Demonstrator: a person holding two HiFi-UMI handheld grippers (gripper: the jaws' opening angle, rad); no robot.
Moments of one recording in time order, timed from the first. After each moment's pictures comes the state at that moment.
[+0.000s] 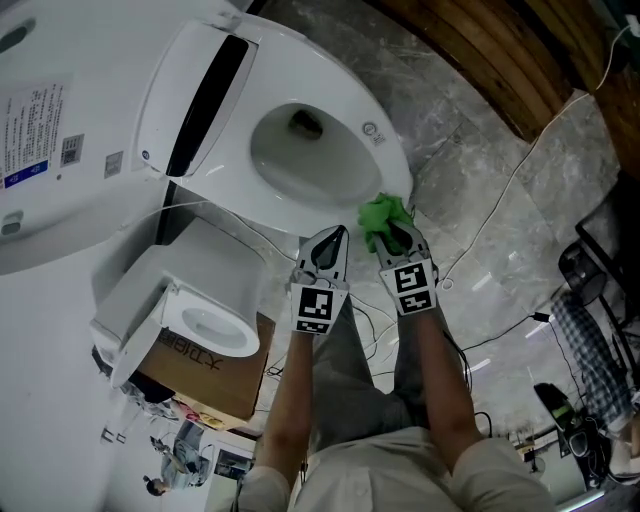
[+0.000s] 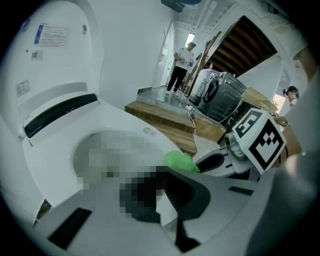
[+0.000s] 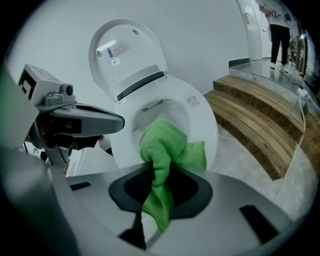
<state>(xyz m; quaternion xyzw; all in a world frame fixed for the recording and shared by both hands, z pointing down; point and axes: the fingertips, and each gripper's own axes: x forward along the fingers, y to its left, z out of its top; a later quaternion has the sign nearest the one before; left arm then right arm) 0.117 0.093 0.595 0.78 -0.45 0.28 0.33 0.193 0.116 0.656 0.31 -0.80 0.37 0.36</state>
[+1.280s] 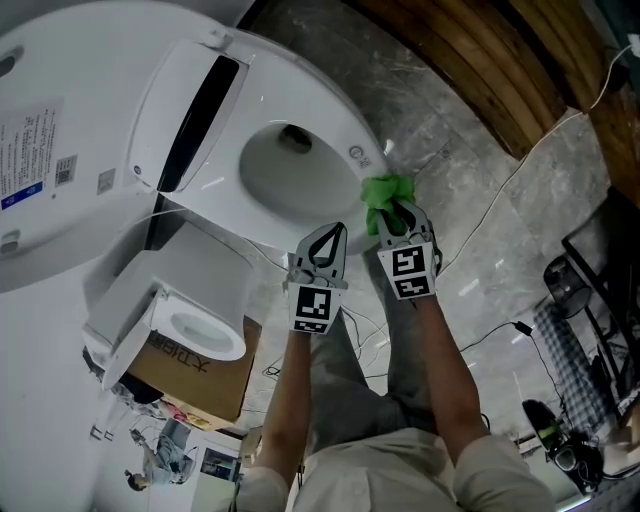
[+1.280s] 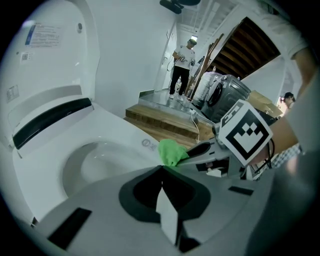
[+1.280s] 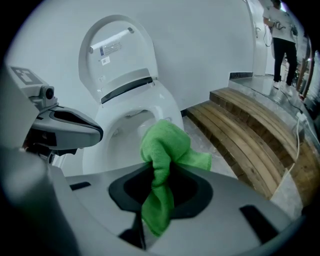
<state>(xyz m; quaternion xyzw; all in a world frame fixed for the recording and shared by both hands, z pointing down) 0.138 0.037 0.595 0.77 -0.47 0.27 0.33 0.218 0.012 0.659 0.33 -0.80 0.30 0.39</state>
